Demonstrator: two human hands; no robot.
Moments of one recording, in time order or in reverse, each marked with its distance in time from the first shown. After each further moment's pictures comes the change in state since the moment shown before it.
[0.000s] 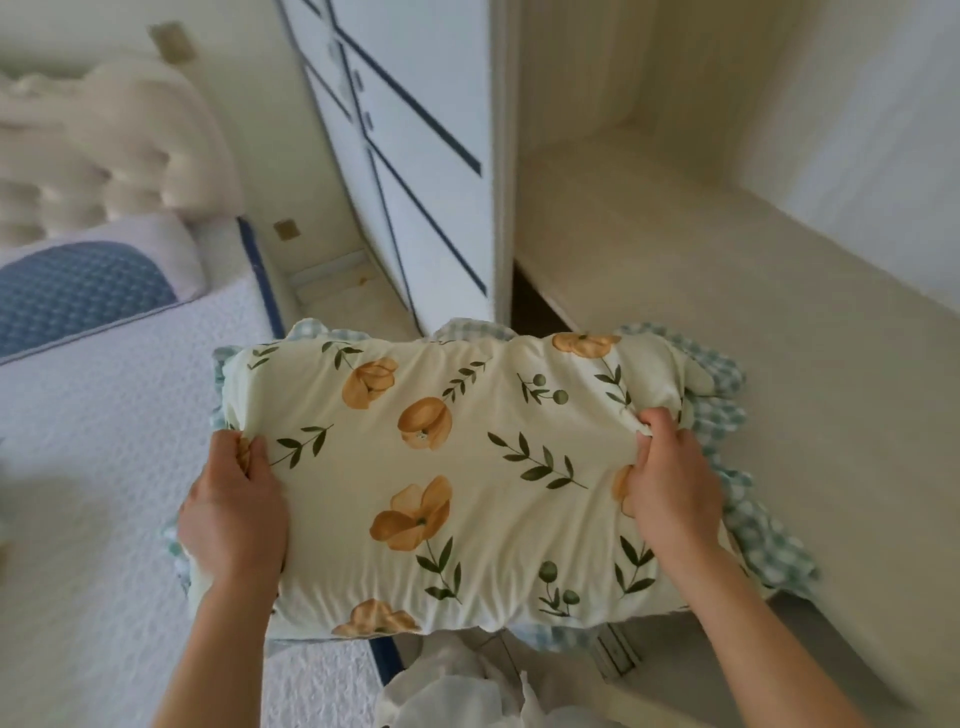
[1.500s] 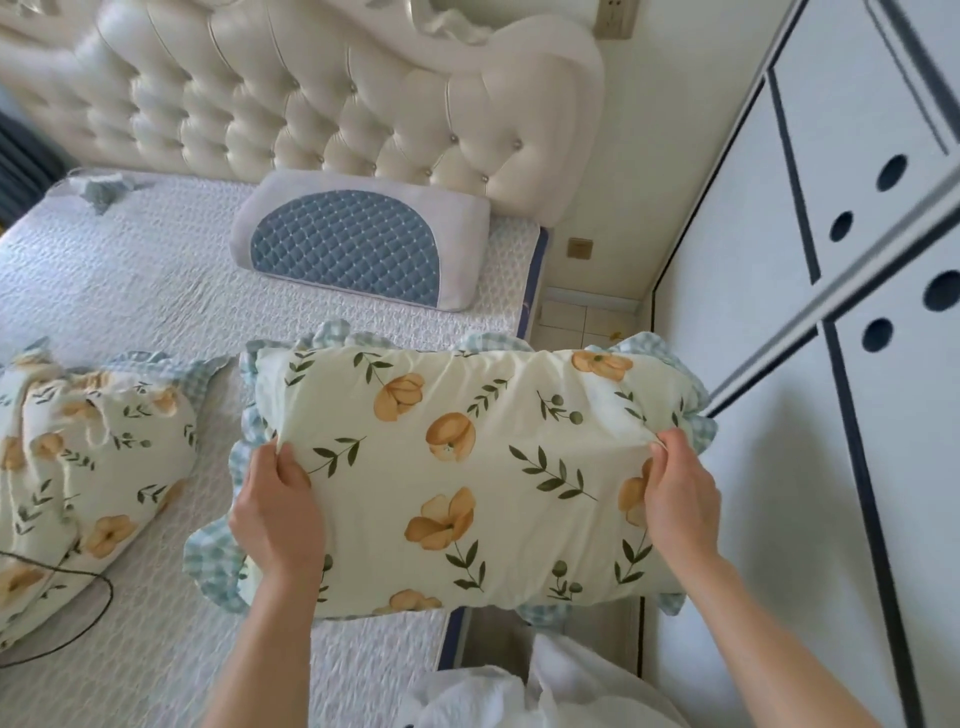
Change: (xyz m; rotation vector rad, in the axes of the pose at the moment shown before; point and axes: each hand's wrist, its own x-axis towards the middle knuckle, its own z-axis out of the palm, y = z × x) left_hand 0.434 -0.166 0.123 0.126 0.404 -0.667; right_hand 0.341 -0.526 0.353 0.260 -0.404 -0.582
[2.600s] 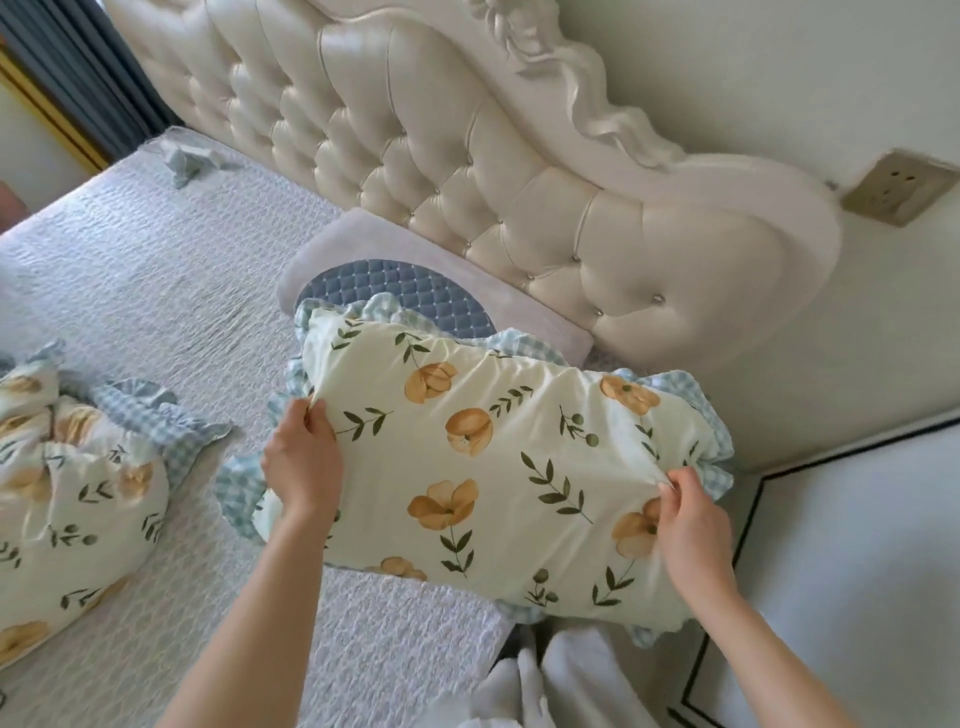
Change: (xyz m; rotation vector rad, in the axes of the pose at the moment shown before) left_hand 0.348 0.151 0.258 0.097 0.023 -0.296; right_hand 0.452 -0.162 0.168 -0.015 -0.331 -0.209
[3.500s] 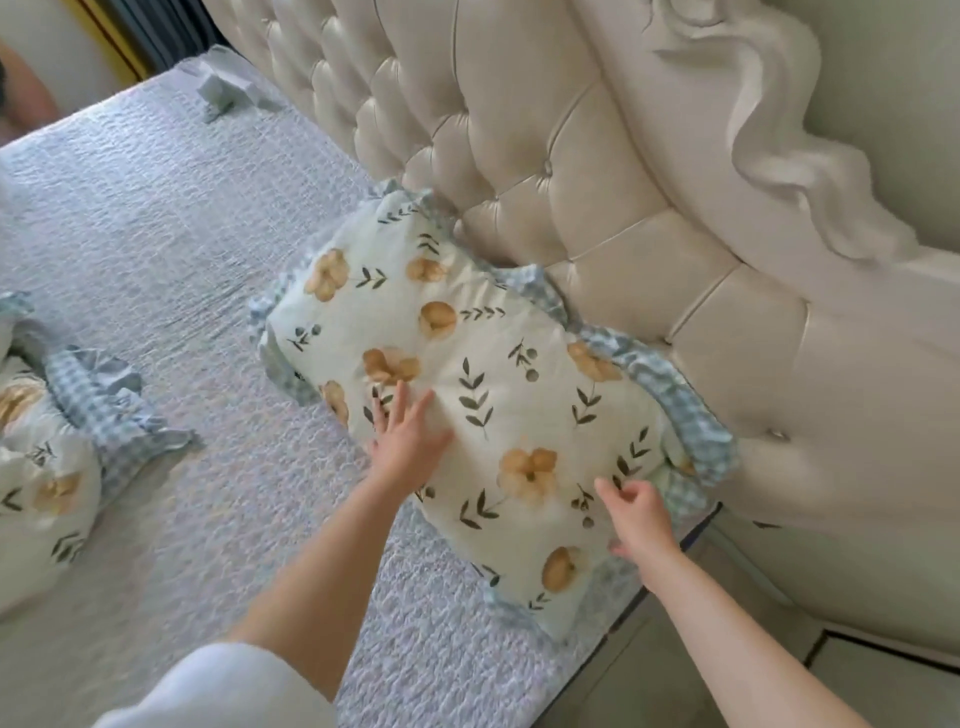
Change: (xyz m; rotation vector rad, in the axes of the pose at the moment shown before) left_hand 0.125 0.039 0.248 0.178 -0.700 -0.021; right_hand 0.262 -0.054 0.164 0.247 -0.543 0.487
